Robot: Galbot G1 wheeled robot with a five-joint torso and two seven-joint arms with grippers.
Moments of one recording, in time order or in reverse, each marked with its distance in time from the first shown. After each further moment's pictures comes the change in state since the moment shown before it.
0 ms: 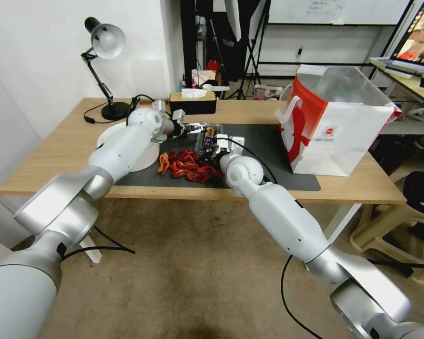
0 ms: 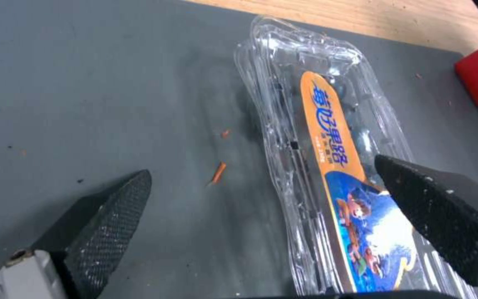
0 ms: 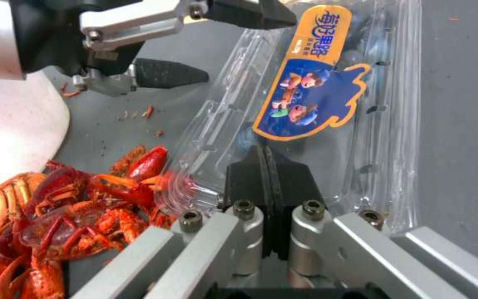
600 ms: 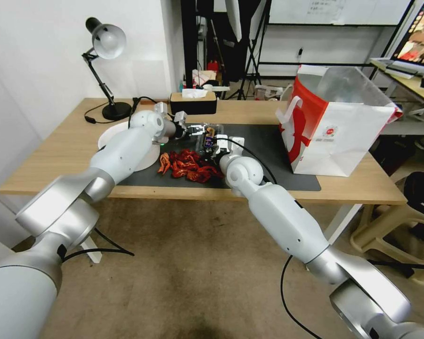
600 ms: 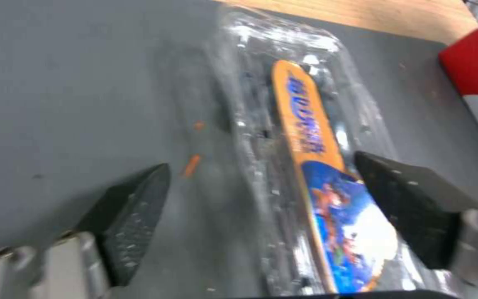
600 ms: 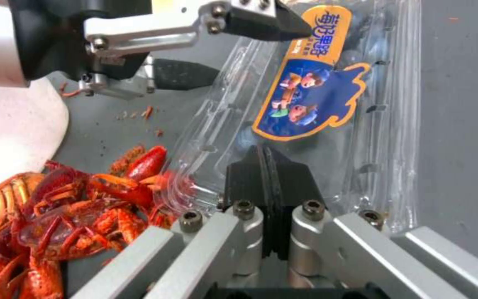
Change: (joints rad) left arm 0.009 0.003 0.012 -0.028 -0.001 0.000 0.023; right arm -0.004 -0.001 0.003 0.000 -0.003 0.000 -0.003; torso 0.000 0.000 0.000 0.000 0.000
